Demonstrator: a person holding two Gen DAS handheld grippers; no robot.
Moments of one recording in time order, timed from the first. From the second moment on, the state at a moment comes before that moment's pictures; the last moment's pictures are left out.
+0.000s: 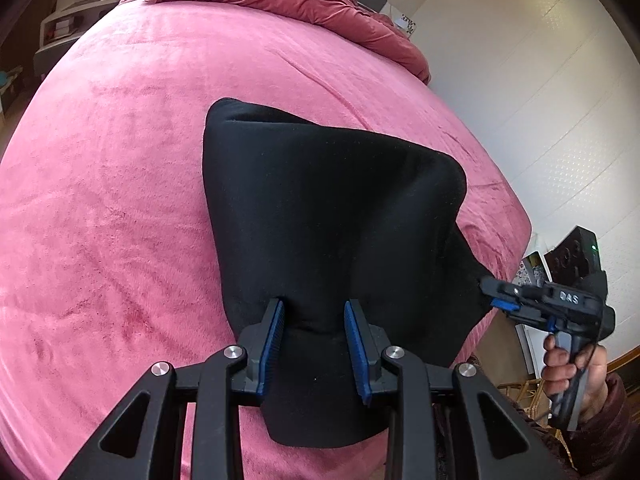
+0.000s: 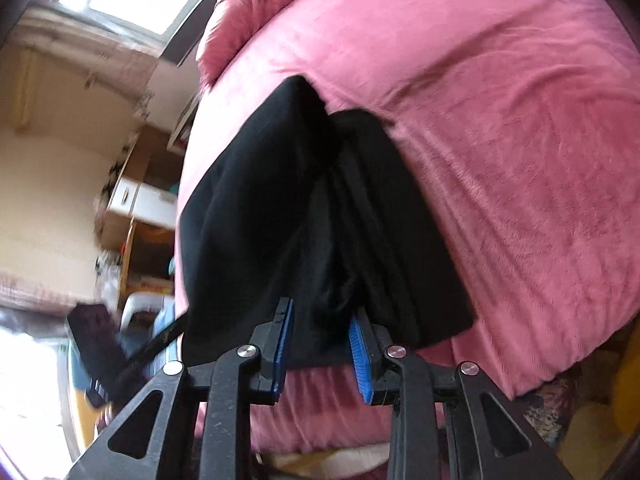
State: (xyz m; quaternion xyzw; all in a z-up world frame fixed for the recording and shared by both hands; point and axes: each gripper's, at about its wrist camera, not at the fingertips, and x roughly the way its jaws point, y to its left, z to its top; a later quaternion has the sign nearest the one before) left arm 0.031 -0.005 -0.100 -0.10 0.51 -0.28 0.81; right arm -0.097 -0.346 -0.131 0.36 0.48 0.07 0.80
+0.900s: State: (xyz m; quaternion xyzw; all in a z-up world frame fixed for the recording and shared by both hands) left arm 0.010 -0.037 -0.061 -0.02 0.45 -0.35 0.82; right arm -0.106 -0.358 -0.088 0.23 0.48 0.06 0.84
